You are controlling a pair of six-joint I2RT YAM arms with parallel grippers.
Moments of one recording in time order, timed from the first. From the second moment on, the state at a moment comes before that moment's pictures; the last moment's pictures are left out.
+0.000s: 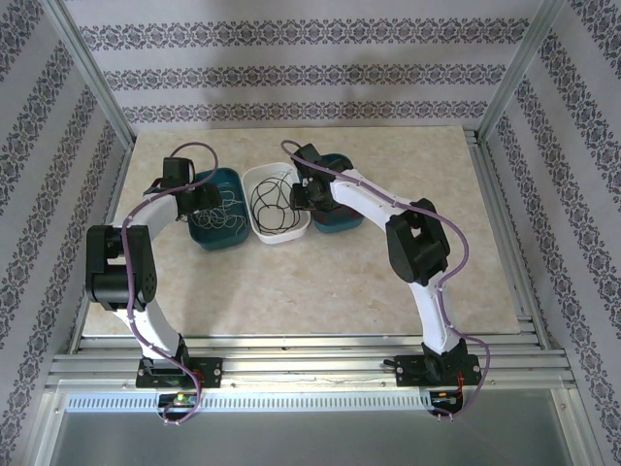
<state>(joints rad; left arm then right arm) 0.07 1.76 1.15 -0.34 0.05 -0.31 0.60 2.19 1.84 -0.75 -0.03 0.54</state>
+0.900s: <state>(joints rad) 0.06 1.86 1.24 -0.30 0.21 -0.32 0.57 2.15 1.77 -0.72 0.02 0.60</state>
